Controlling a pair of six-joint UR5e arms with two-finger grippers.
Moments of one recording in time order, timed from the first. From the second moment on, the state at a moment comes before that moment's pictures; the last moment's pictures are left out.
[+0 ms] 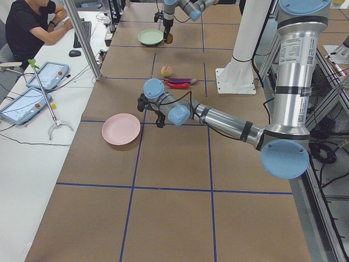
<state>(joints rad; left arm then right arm) -1.10 -1.64 -1.85 -1.95 -2.55 -0.67 0.82 -1.23 1.85 -1.63 1.91 1.06</state>
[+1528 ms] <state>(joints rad) -0.26 -2.21 -1.77 -1.67 -1.64 -1.23 1.08 -1.25 1.50 -1.38 2.04 0.66</state>
